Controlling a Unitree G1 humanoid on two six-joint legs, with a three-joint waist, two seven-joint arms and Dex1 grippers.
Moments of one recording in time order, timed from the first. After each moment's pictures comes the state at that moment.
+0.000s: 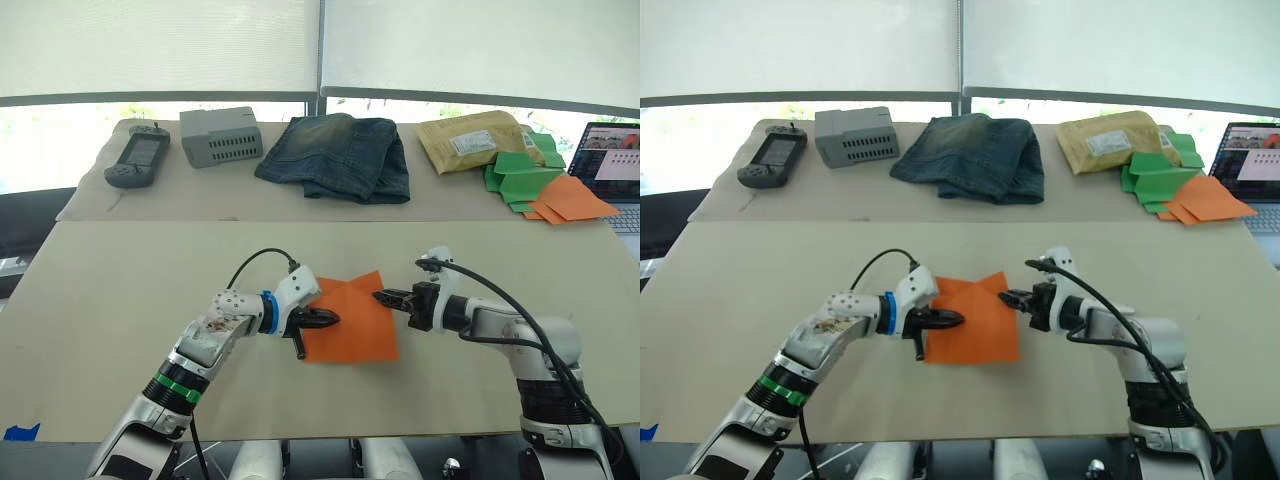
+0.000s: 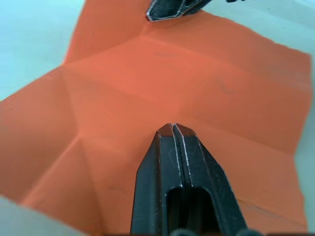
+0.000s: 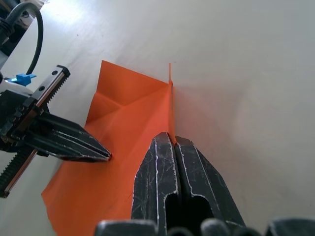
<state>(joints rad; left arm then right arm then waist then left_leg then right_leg) -0.43 0.44 -0.34 -0.01 -0.24 0.54 -0.95 -0.34 -0.45 -0.09 -0.15 0.64 1.09 0.61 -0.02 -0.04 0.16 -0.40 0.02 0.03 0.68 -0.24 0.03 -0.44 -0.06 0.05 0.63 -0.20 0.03</state>
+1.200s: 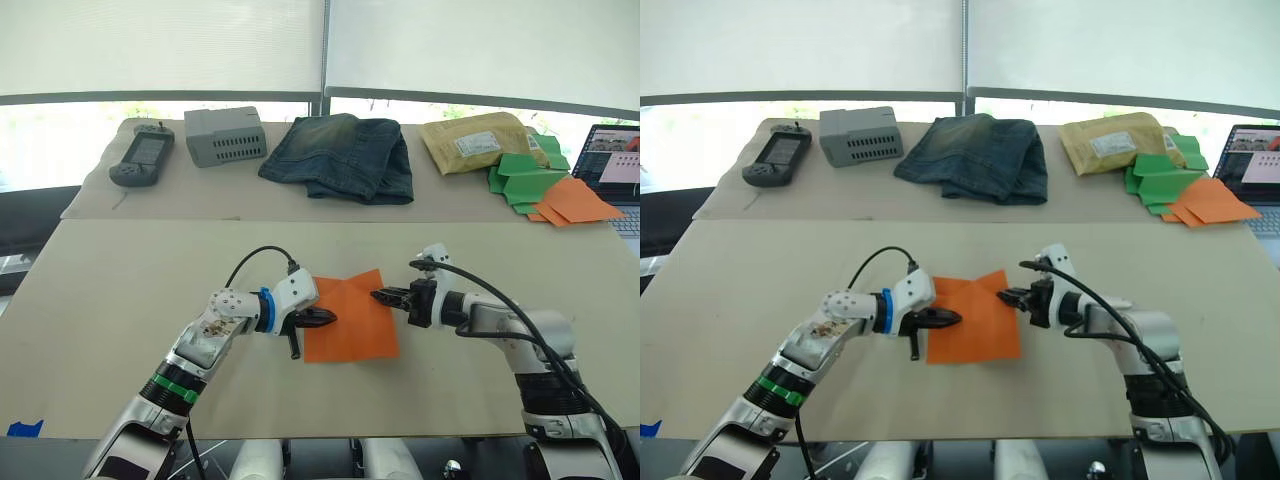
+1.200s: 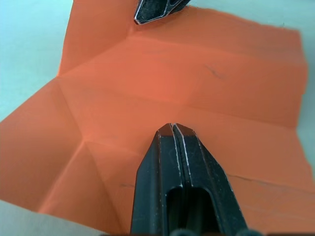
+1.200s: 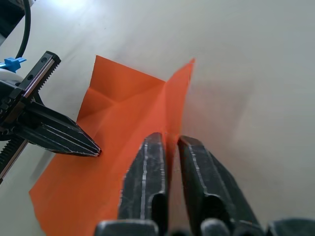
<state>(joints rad) -0.42 0.45 -0.35 0.03 -0.16 0.39 -0.99 -0.37 -0.48 -0.03 -0.11 0.59 0.99 0.67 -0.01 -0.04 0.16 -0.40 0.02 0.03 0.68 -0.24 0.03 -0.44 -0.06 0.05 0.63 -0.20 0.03</state>
